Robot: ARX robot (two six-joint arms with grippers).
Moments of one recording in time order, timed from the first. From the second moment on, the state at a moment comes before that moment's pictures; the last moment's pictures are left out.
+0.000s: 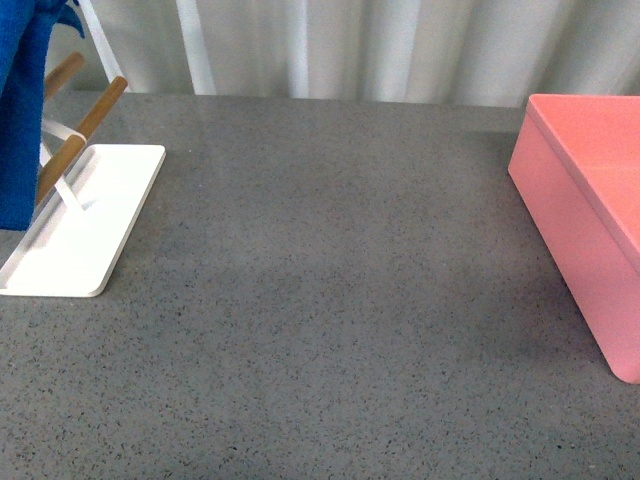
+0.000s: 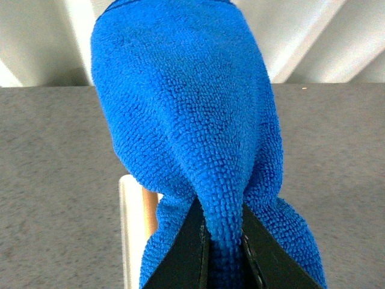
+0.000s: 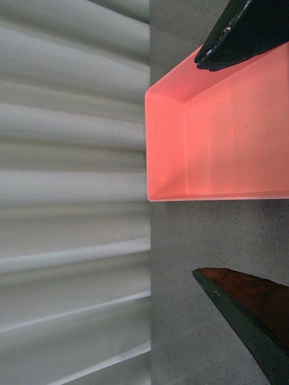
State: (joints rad) left arm 0.16 1.80 1.22 0.06 0.36 0.10; right arm 0.00 0.00 0.02 0.00 0.00 0.00
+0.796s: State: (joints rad) left arm -0.23 1.77 1.05 0.57 0.65 -0.27; right arm 0.00 0.00 0.02 0.00 0.00 0.00
